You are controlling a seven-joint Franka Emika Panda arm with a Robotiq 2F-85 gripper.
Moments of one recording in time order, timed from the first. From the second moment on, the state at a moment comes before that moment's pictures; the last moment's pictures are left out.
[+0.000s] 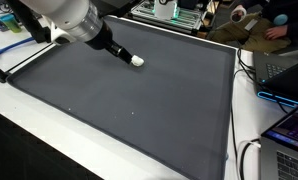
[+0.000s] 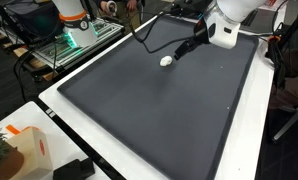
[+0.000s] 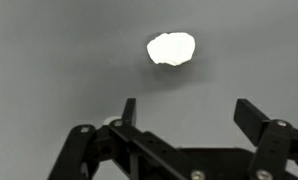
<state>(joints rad) 0.03 0.78 0.03 -1.27 0.06 1.57 0.27</state>
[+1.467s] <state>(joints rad) 0.03 1.06 0.03 -0.94 0.06 1.31 0.24</state>
